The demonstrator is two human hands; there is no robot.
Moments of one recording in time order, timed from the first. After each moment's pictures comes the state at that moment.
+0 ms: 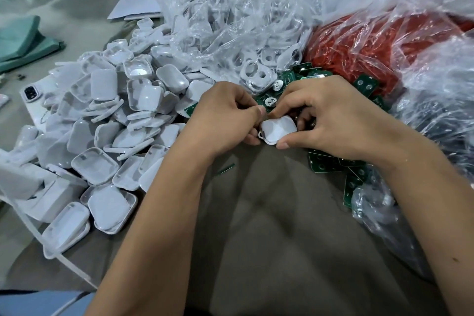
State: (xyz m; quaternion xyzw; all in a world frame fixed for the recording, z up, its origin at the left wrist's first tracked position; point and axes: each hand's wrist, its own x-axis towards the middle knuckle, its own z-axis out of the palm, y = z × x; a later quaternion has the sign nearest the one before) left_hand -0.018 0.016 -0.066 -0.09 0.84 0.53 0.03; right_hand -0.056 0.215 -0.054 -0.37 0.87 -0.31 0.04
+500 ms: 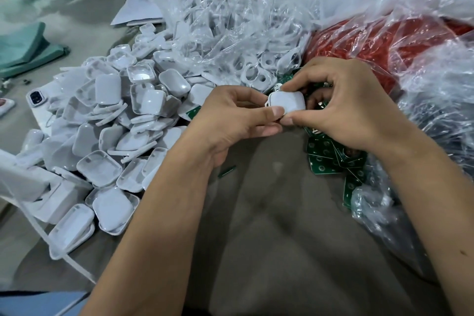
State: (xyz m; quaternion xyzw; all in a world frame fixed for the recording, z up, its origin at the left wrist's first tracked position) left_hand -0.012 0.028 -0.054 -0.12 0.66 0.73 0.07; right_hand -0.071 0.223 -0.061 -0.31 0.84 -0.44 -0.03
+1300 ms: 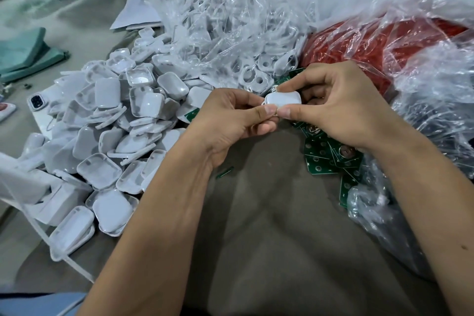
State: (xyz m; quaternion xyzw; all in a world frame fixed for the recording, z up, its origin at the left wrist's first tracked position) left_hand -0.015 0.029 -0.059 -0.11 0.65 0.75 0.07; right_hand -0.064 0.220 -0.058 -0.23 0.81 -0.54 0.04
